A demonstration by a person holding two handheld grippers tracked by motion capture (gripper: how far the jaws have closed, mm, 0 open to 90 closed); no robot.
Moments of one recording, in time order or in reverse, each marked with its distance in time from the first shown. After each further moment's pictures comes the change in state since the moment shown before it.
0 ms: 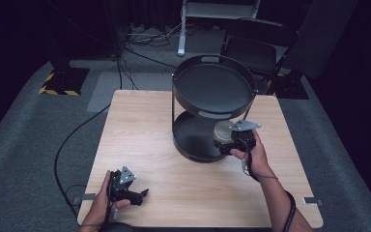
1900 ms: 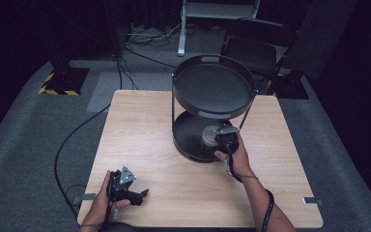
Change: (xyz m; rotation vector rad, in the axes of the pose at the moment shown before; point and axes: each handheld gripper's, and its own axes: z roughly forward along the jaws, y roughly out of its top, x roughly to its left) left arm 0.000 0.000 0.000 0.001 -0.003 0.001; right arm 0.019 -0.022 0.065 0.075 -0.038 0.056
